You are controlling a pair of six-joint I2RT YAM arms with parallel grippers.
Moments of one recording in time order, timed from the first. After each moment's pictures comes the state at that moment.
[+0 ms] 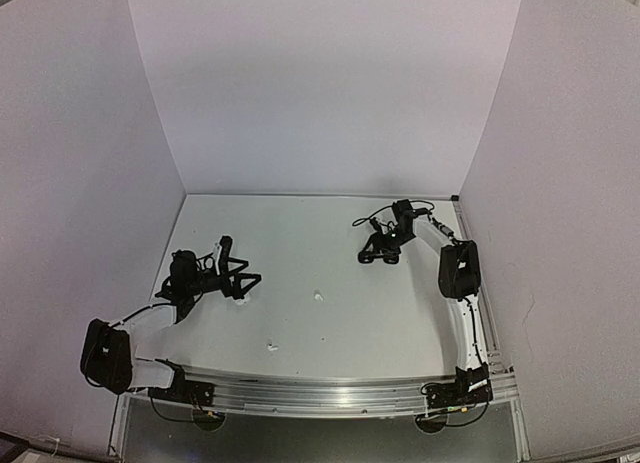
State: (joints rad) left arm -0.31 1.26 0.57 0.40 0.79 -0.25; right arm 0.25 2.52 2.12 -0.93 -0.67 0.08
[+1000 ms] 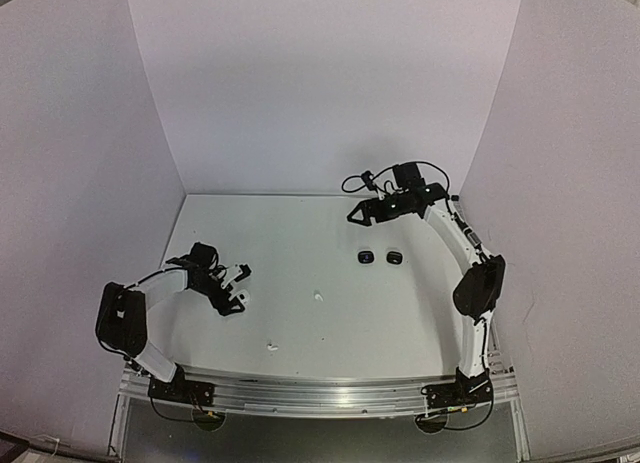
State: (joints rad) left arm -0.28 1.58 0.91 -0.59 0.44 0.63; right arm 0.38 2.13 2.18 -0.92 -0.58 0.03
